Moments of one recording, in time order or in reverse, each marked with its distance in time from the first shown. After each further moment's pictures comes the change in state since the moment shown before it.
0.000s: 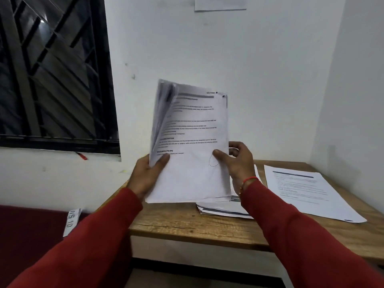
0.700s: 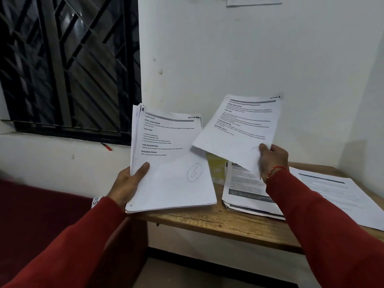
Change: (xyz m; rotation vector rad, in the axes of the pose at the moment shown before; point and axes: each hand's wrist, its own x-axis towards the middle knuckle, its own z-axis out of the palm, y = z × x) left_hand -0.027 -0.015 -0.112 -0.024 0.154 -0.186; right_hand 0.046 0.027 0.000 -0.076 0.298 0.139
